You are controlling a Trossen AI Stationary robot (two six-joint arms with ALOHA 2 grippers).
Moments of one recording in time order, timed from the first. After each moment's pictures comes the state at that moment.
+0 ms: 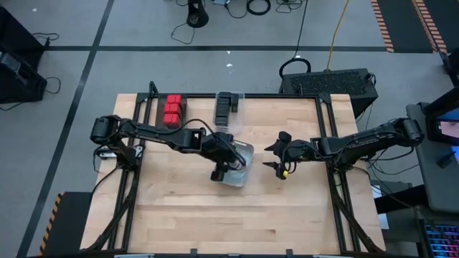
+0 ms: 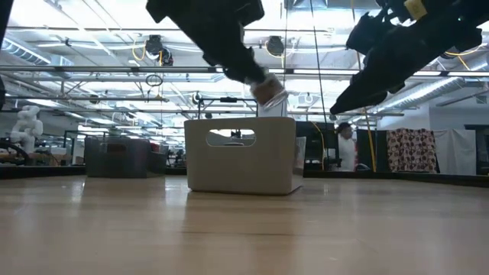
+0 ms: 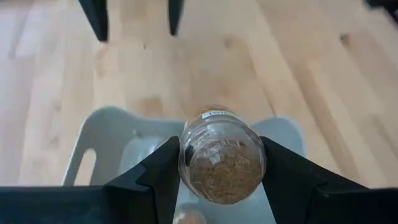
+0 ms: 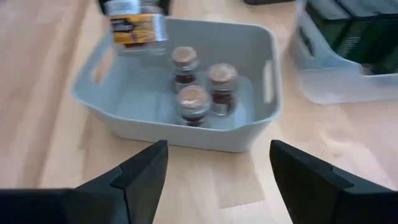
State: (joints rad) left arm -0.02 1.68 1.22 -0.28 0.14 0.19; right arm 0.10 1.09 0.51 -0.03 0.19 0.20
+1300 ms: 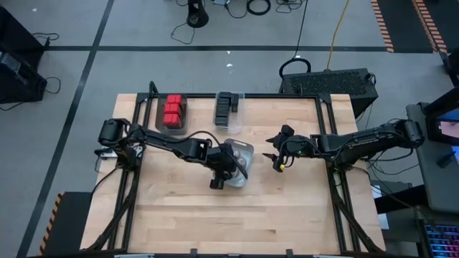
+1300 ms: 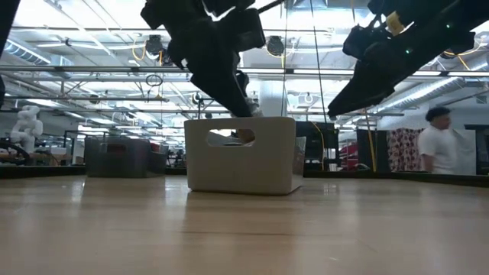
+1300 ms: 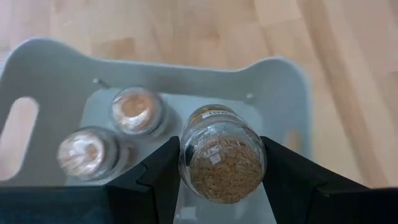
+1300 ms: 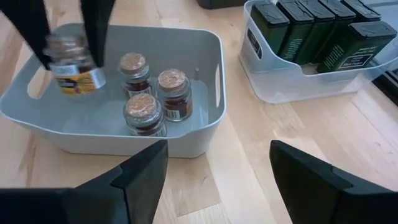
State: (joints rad) left arm -0.09 1.78 1.22 -0.37 0.05 0.11; right arm 0.03 1.09 0.51 -0.03 0.29 0.19
